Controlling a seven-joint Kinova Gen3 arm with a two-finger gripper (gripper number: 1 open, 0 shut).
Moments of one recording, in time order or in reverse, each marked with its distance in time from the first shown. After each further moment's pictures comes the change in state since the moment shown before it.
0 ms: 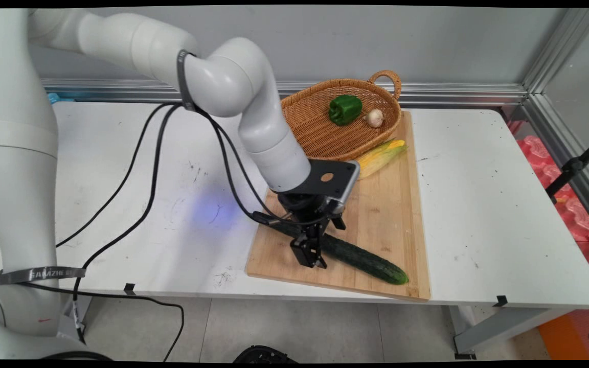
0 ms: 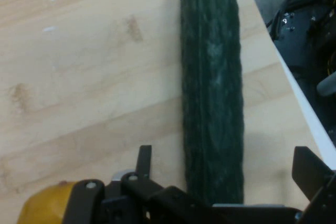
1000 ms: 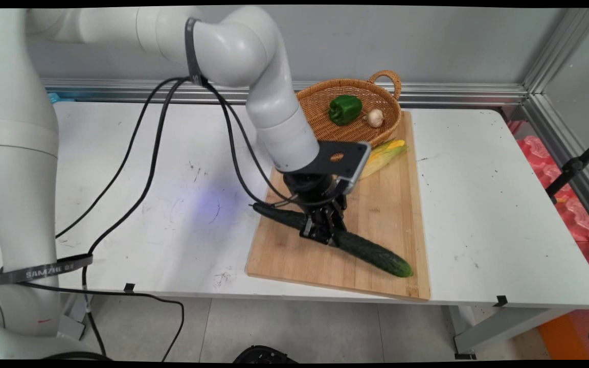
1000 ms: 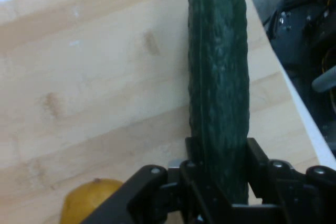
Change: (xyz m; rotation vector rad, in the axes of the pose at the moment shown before) arm 0.020 -0.018 -0.030 -0.016 -0.022 0.009
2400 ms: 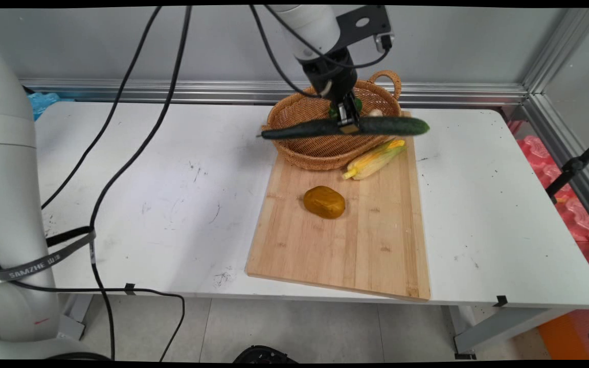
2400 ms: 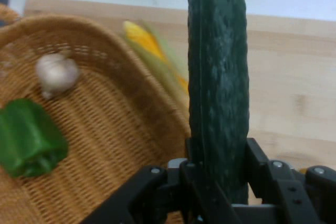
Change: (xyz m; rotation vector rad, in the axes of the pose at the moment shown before) arm 0.019 -0.108 -0.111 0.315 -0.032 -0.409
